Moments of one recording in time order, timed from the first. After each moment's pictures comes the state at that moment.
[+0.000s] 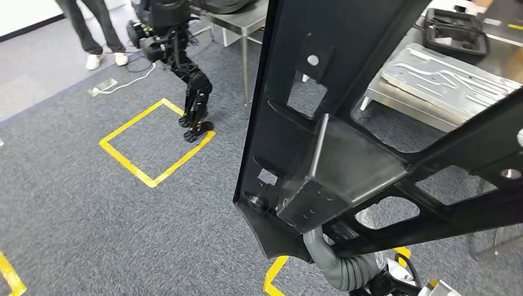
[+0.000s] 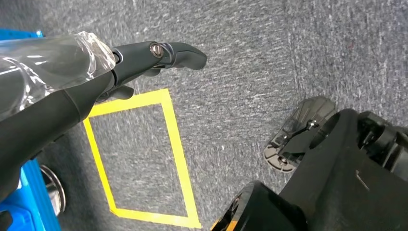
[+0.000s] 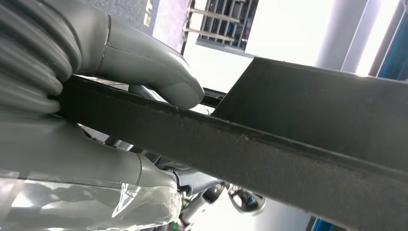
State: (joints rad) left arm -0.11 -0.02 -1.25 -0.20 0.76 0.33 -0.01; right arm -0.11 -0.42 0.62 -2.32 -0.05 -0.41 -0.02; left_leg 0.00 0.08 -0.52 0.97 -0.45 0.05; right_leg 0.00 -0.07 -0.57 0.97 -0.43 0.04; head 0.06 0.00
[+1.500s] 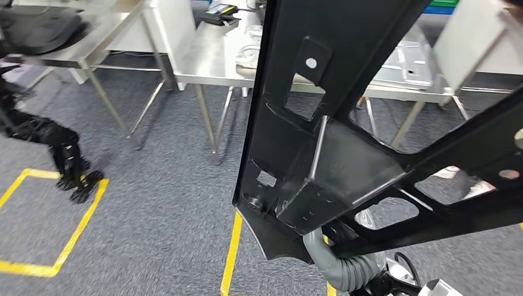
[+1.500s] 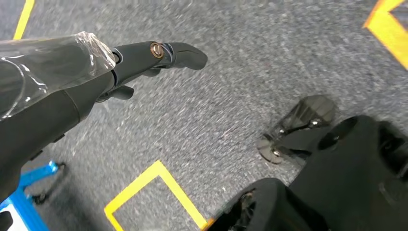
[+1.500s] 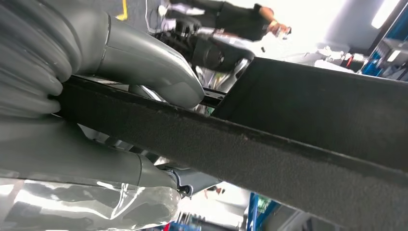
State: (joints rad) left arm -0.12 -0.02 -1.25 -0.20 0.76 0.33 -0.02; right arm -0.11 -0.42 0.62 -2.33 -0.06 -0.41 -0.03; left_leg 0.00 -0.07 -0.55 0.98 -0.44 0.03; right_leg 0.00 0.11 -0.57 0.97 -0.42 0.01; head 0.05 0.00
